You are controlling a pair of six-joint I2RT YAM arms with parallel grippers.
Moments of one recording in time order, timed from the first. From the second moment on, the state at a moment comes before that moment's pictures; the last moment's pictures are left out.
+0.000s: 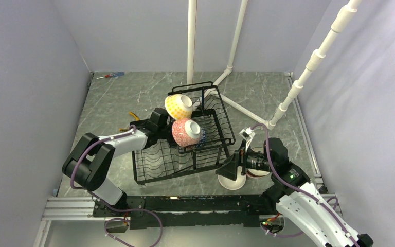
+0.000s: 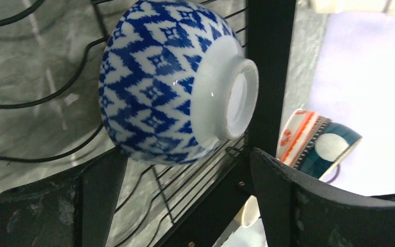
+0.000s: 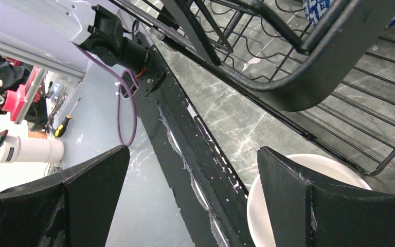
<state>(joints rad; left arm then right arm) -0.55 1.56 0.76 0.14 0.41 -0.95 0.56 0.48 0.47 -0.37 -0.65 0.48</state>
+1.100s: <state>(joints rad) -0.49 1.83 0.75 0.55 0.61 -1.00 0.56 0.50 0.49 -0.38 -0.65 0.48</state>
